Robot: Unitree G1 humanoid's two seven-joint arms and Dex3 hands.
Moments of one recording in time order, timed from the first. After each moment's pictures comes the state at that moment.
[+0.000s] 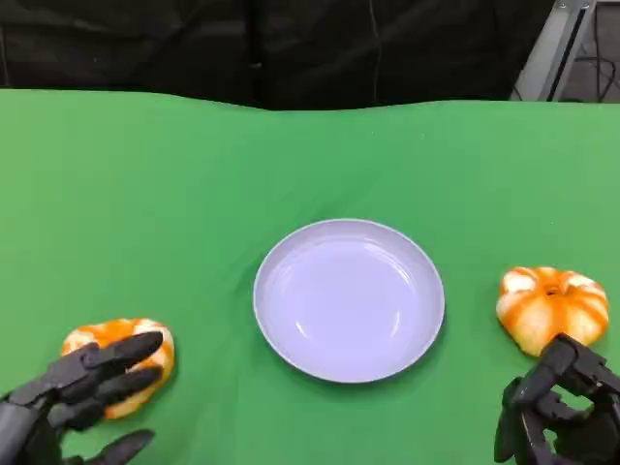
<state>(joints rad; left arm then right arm) 0.33 0.16 0.22 -0.03 -0.12 -0.39 -0.48 0.37 0.04 -0.01 -0.10 0.28 -0.33 0.33</state>
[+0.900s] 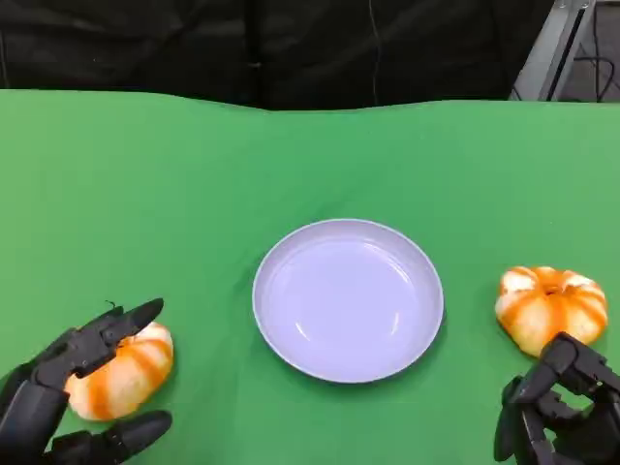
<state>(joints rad) 0.35 0.21 0.17 -0.12 0.25 -0.48 -0.16 0.37 0.04 -0.01 -0.10 0.29 -0.33 0.33</state>
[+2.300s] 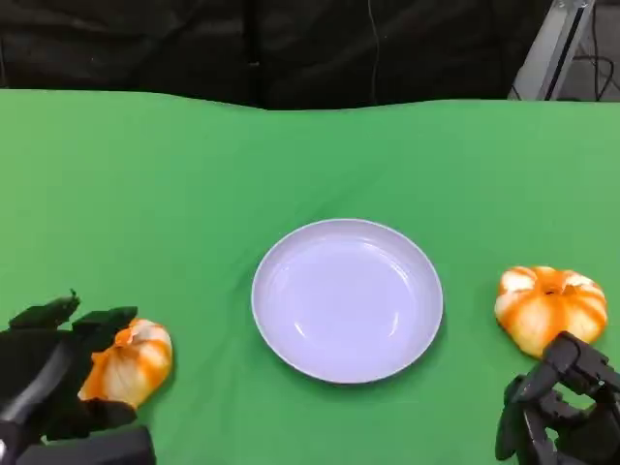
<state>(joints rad) 0.01 0.44 -0.11 0.29 0.87 -0.21 0.20 0.37 0.04 -0.02 -0.10 0.29 -0.33 0.33</state>
